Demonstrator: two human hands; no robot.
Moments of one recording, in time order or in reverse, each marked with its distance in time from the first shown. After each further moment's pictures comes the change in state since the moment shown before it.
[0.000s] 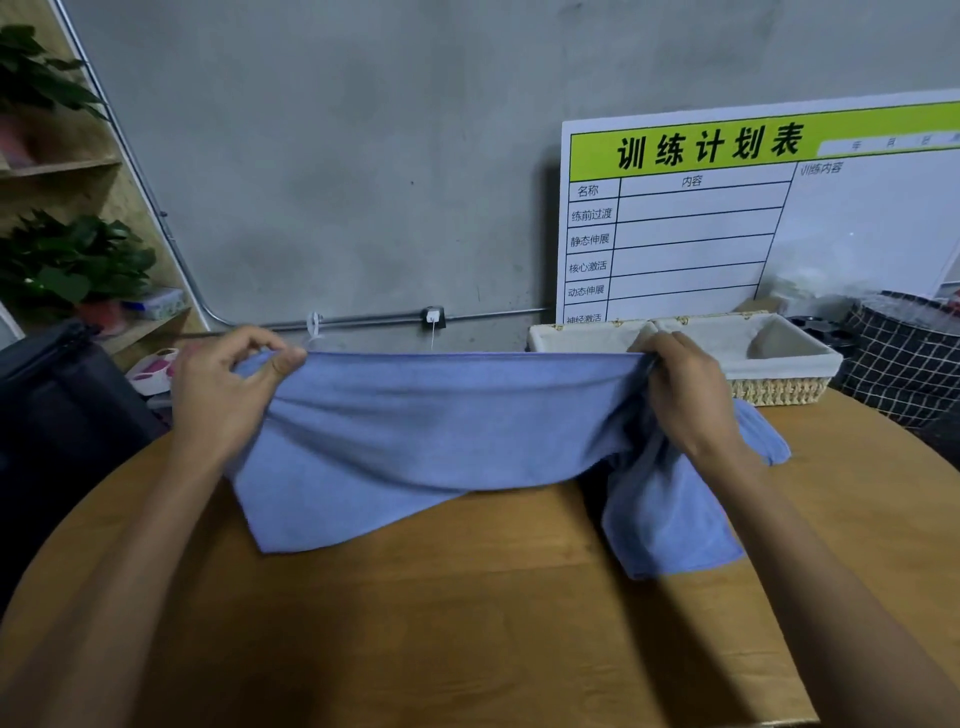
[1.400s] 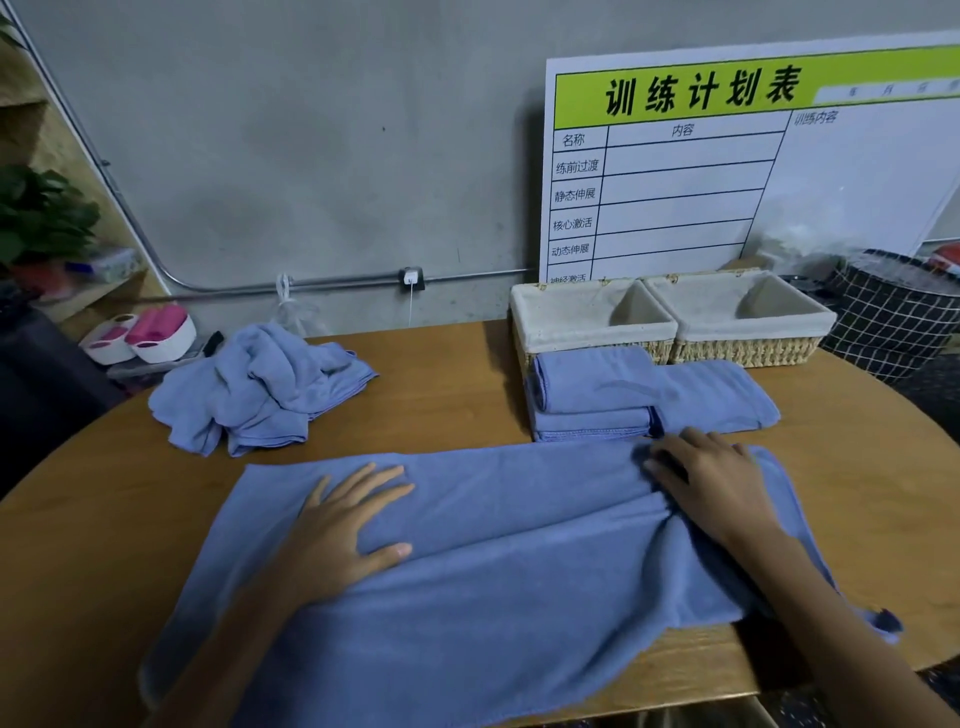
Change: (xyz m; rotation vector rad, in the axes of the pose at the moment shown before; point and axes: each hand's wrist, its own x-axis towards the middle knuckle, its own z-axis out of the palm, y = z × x) left_hand -0.160 -0.075 0.102 0.338 -0.875 0.136; right_hand -0.115 0.104 0.038 -0.402 -0.242 -0.031
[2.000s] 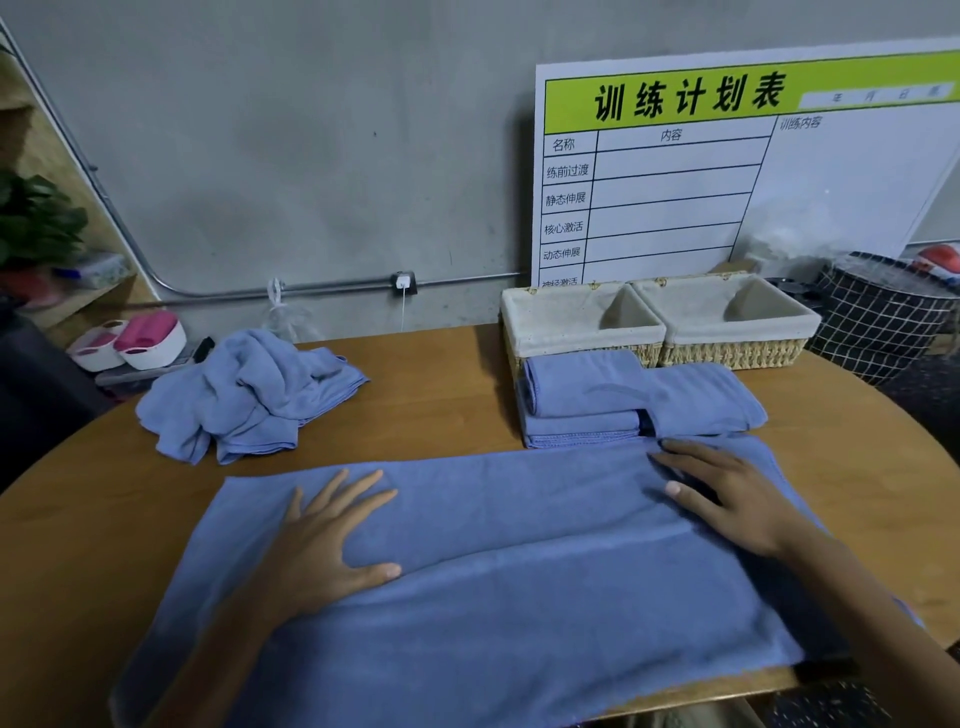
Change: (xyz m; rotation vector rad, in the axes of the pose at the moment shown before) left_hand -0.006 0.010 -0.014 0.020 -0.119 -0.122; right_hand -0.013 0.044 -0.014 0.313 -0.338 -0.071
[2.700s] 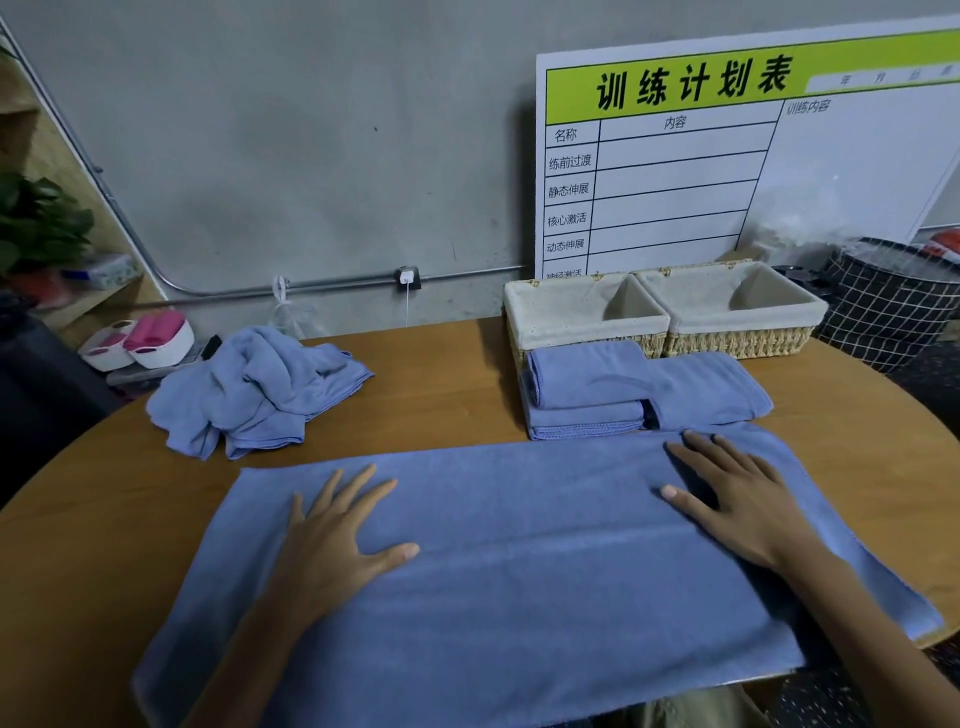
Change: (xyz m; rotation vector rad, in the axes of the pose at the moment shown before) left_hand -0.002 0.017 0.010 0.028 0.087 -0.181; right_hand -0.015 -0.013 0.015 -0.191 -0.013 0.224
